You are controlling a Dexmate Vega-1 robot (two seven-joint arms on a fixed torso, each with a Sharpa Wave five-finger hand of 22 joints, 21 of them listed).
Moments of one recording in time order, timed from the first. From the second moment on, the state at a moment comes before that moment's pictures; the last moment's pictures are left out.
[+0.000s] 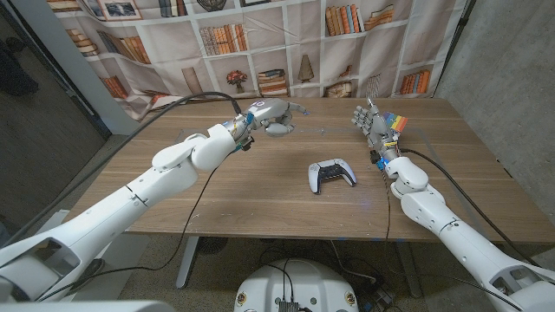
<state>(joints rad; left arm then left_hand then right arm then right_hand) 0.73 0.79 0.58 -1.91 0.51 -0.17 0.04 1.11 -0.03 0.67 -0.15 0.53 0.60 -0.06 0.21 0.20 1.38 -0.19 1.48 0.59 1.42 -0.19 1.43 0.74 1.00 -0.16 1.41 0.42 -0.88 -0.51 -0.36 -1.36 0.62 0.35 0.00 0.24 -0.01 0.19 -0.05 0.18 0.13 0.11 0.20 0.19 0.16 0.12 0.22 0.18 0.09 0.08 0.19 0.18 0.18 -0.04 0.23 0.18</state>
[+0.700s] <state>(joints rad) 0.63 0.78 0.64 -1.93 0.59 -0.20 -0.18 1.09 -0.04 0.74 -0.15 0.53 0.71 -0.15 0.21 0.20 1.38 -0.17 1.48 0.59 1.41 -0.19 1.43 0.74 0.98 -0.15 1.48 0.37 -0.87 -0.52 -0.37 -1.35 0.63 0.33 0.01 0.24 -0.01 0.19 -0.05 0.18 0.13 0.11 0.20 0.19 0.16 0.12 0.22 0.18 0.09 0.08 0.19 0.18 0.18 -0.04 0.23 0.18</state>
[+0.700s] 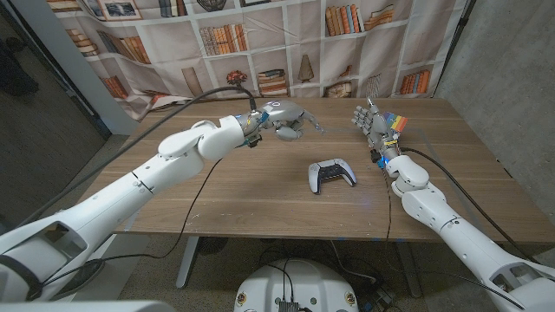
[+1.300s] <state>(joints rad) 0.57 0.75 0.69 -1.93 0.63 -0.23 -0.29 1.06 -0.03 0.80 -0.15 0.52 0.90 -0.15 0.22 0.19 1.38 -0.17 1.49 0.59 1.41 -0.19 1.43 0.73 0.95 -0.14 1.54 0.33 -0.87 -0.53 -0.37 -1.36 0.63 0.30 0.01 0.24 -0.01 0.19 -0.05 0.18 0.13 0.11 0.20 0.19 0.16 0.12 0.22 0.18 0.10 0.08 0.19 0.18 0.18 -0.04 0.23 0.18</state>
